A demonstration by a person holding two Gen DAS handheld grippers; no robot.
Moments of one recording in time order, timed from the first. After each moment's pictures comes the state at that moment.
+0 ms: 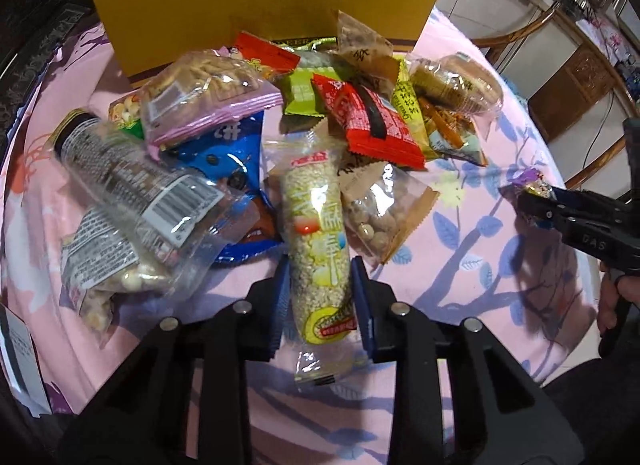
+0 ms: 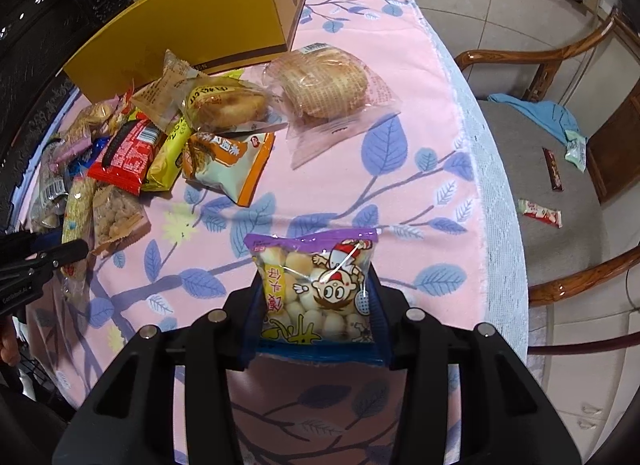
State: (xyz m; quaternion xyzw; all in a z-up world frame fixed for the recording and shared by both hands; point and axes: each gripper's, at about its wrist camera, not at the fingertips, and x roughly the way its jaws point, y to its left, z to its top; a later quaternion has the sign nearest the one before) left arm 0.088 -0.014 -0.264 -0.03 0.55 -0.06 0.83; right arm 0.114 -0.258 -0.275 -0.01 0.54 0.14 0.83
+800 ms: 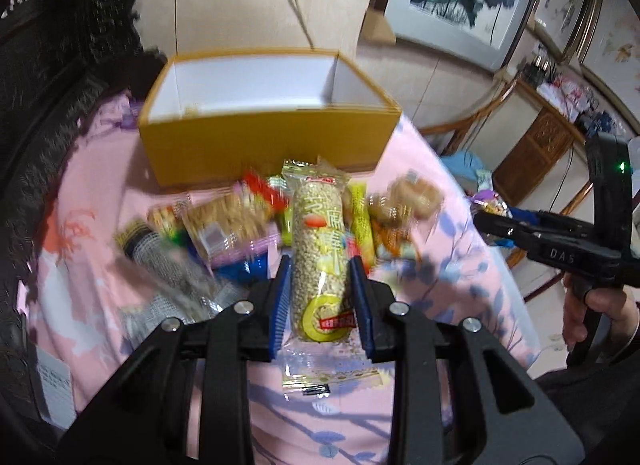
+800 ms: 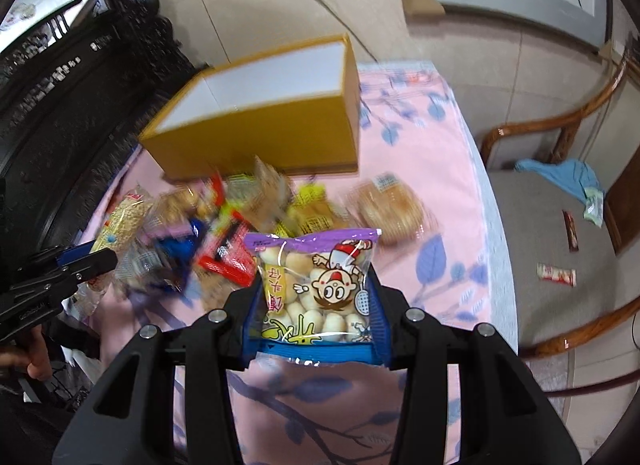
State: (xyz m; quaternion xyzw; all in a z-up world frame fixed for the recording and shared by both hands) left arm 0.075 -0.002 -0.139 -0.06 0.42 -0.08 0.90; right arm 0.119 -0.228 -0.160 0.03 0.44 0.22 0.87
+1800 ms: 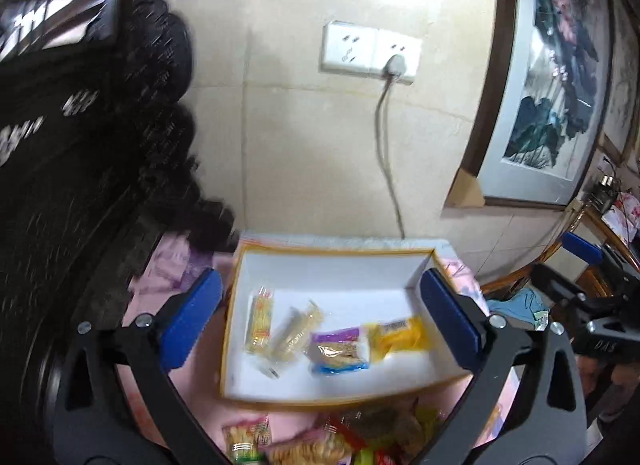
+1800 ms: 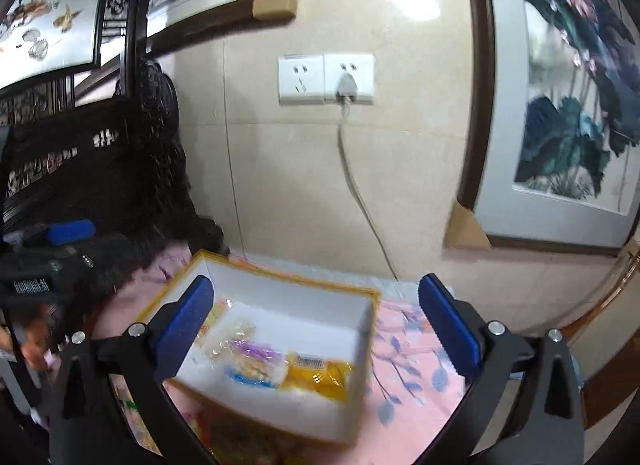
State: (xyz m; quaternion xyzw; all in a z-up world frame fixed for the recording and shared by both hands) left arm 0.247 0.074 -0.030 -0.08 0.28 0.05 0.95; right arm 0.278 -0.158 -0.051 -0.06 0.25 0.21 0.94
